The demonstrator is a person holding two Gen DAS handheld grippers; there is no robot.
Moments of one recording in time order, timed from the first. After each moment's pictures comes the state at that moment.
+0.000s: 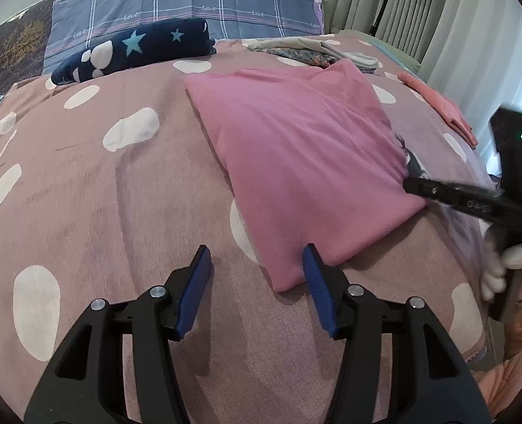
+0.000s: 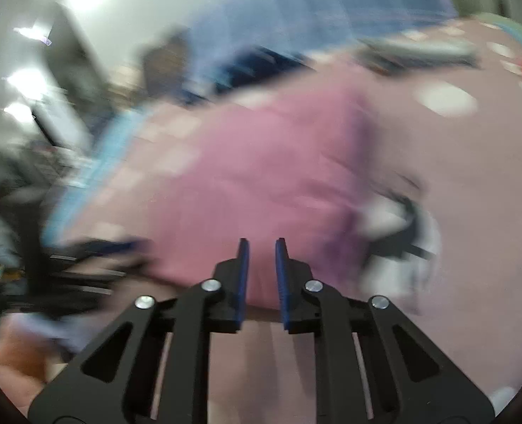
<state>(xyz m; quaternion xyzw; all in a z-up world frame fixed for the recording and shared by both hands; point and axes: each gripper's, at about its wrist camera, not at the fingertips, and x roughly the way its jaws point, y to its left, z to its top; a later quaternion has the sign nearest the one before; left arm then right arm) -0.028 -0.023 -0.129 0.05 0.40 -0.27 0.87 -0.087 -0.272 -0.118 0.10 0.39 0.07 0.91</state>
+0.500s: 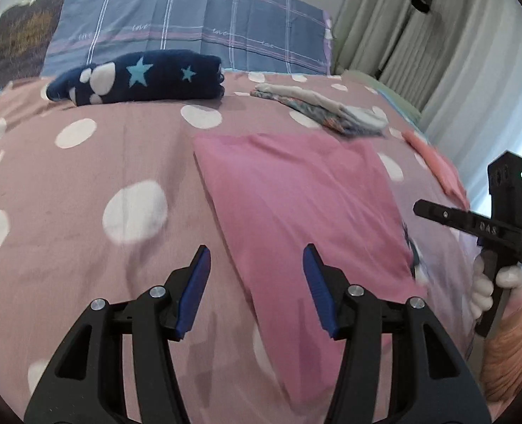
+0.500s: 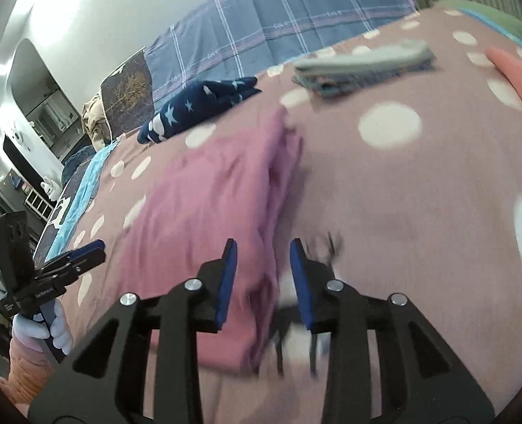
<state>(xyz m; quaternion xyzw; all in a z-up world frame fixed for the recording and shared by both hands) 0.061 -0.020 -0.087 -0.03 0.37 -0.29 0.88 -0.050 -0.326 -0.077 0.17 0.35 0.08 0.92</state>
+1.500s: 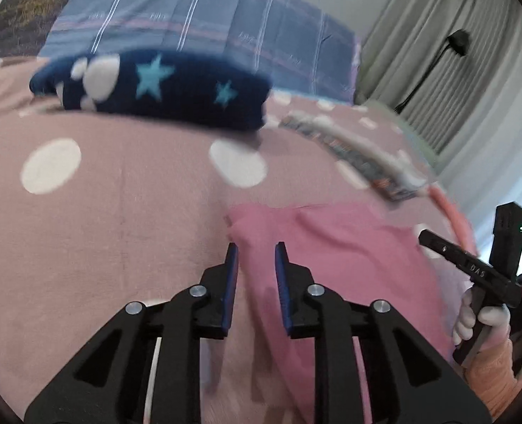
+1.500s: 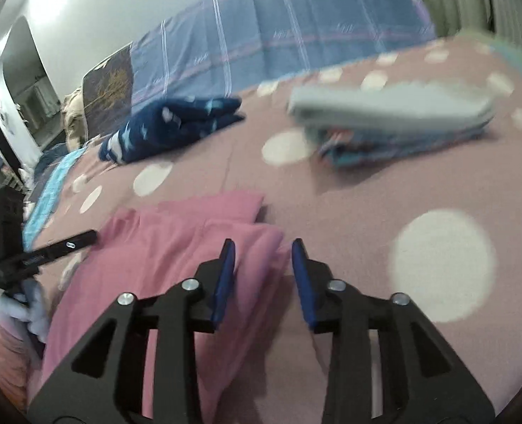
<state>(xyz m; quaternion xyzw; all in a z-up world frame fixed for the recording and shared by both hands) 0.170 -0.018 -0.094 -0.10 0.36 -0.30 0.88 0.075 -0.334 -0.082 0.10 0.33 0.04 0.94</state>
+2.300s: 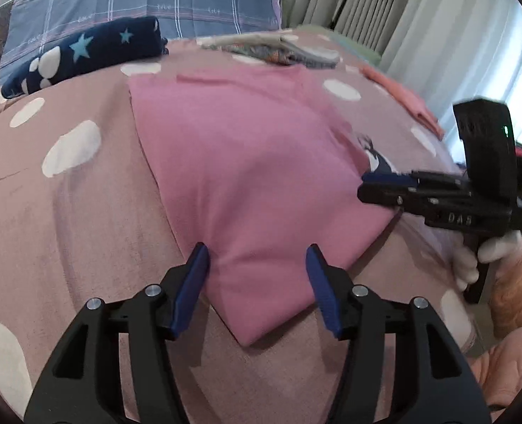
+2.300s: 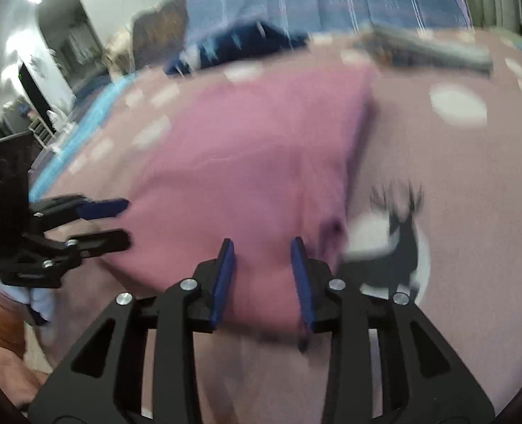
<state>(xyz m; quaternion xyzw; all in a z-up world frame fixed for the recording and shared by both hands) 0.001 -0.049 -0.137 0.05 0.40 -0.37 0.84 -0.058 -0.264 -0.121 0.06 0.40 0.12 0.91</state>
